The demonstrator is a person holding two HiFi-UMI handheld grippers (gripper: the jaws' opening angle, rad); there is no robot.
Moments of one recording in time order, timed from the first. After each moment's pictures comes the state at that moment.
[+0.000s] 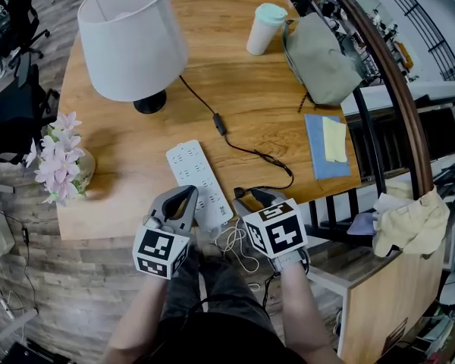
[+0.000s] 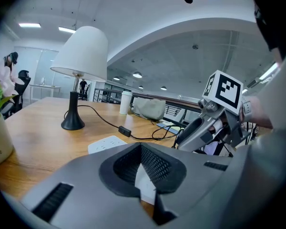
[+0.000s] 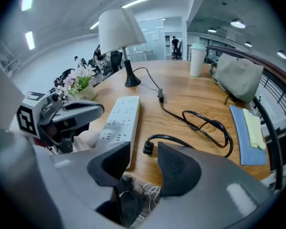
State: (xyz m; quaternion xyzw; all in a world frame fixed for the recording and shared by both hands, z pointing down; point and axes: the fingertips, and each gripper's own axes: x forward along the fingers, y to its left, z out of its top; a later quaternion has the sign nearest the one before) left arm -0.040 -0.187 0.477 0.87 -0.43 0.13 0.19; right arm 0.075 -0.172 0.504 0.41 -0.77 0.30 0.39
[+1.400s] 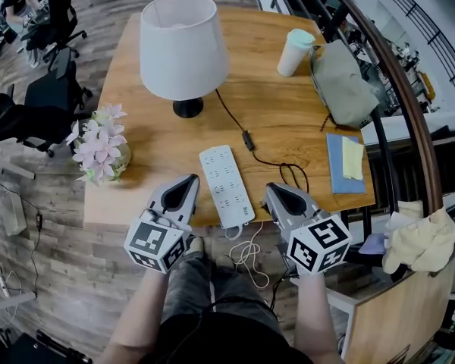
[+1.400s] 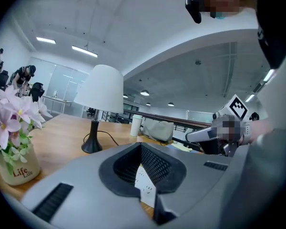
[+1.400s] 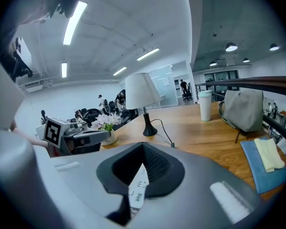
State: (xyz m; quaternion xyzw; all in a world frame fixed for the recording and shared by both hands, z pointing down) left arm -0.101 -0.185 0.404 0.86 -0.50 0.03 0.15; right arm 0.050 -0.185 0.388 0.40 -0.89 0.19 0.12
